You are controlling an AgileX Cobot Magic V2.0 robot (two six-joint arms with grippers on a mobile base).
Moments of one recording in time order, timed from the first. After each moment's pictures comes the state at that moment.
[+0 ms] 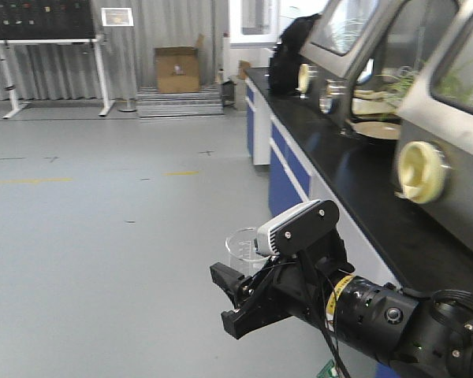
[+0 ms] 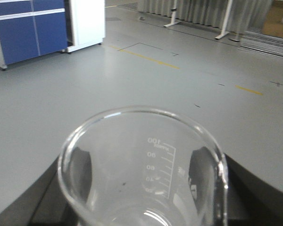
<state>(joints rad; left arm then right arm) -0.13 -0.01 0.03 0.05 0.00 0.09 0.54 1.52 -0.96 -0.50 -0.30 0.30</state>
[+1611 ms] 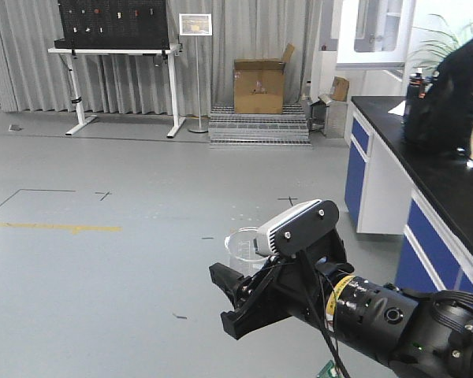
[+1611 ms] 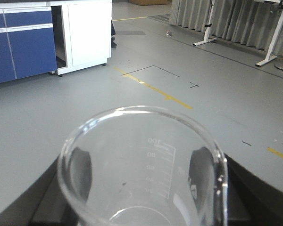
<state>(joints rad) -0.13 -0.01 0.03 0.05 0.00 0.09 0.54 1.52 -0.96 -0.50 -0.30 0.30</state>
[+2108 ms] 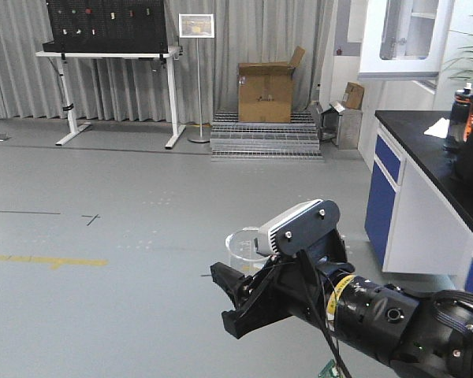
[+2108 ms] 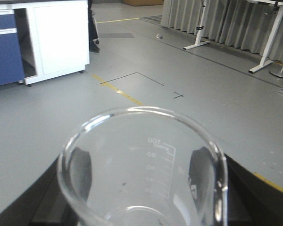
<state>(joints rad) -0.13 -0.01 0.03 0.05 0.00 0.09 0.54 1.52 -0.96 -0.50 -0.31 0.30</state>
